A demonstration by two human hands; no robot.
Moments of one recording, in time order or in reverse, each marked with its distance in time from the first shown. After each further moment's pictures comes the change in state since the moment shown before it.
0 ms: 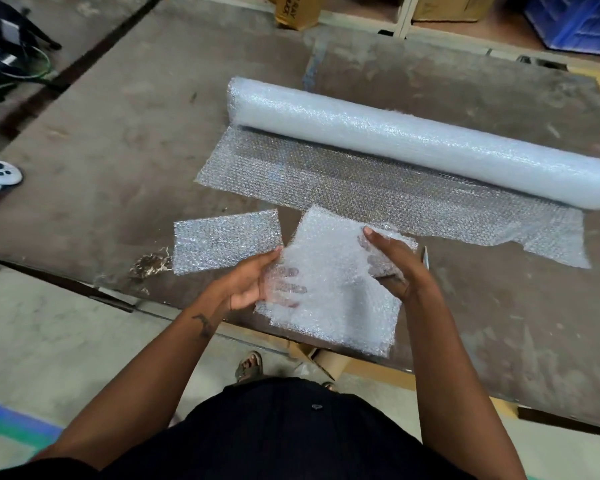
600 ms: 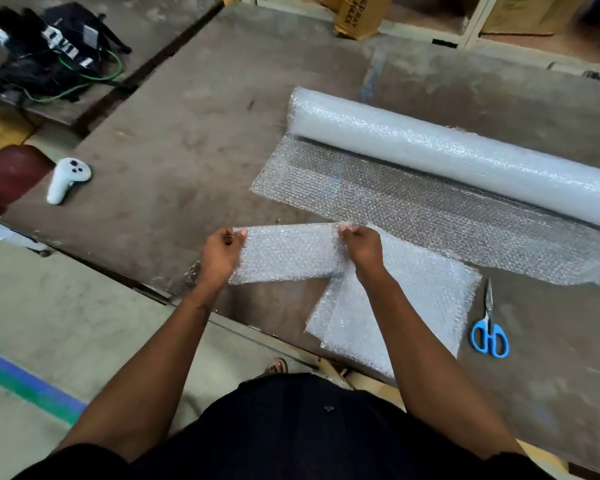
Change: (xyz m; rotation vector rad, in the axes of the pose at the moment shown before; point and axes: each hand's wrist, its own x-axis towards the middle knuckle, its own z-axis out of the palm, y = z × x) left_hand -0.015 0.060 -0.162 0.640 0.953 0.506; right_hand 0.112 0.038 0.171 -0.450 0.178 -0.315
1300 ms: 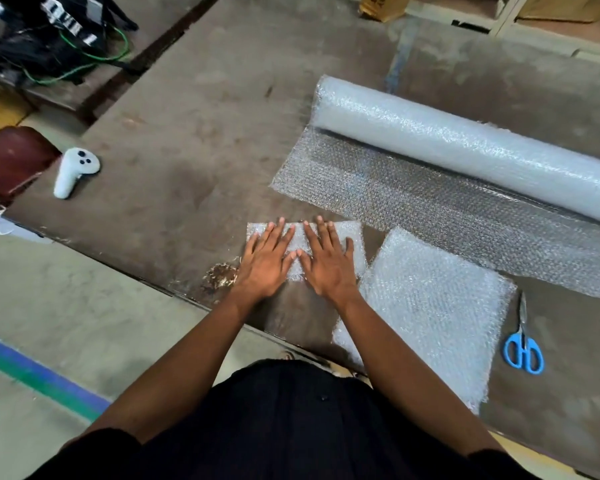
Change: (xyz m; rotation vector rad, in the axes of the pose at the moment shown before) left_hand 0.010 -0.024 0.032 0.790 -0.268 0.562; right_hand -0.029 0.014 0.110 -1.059 -0.260 -0.484
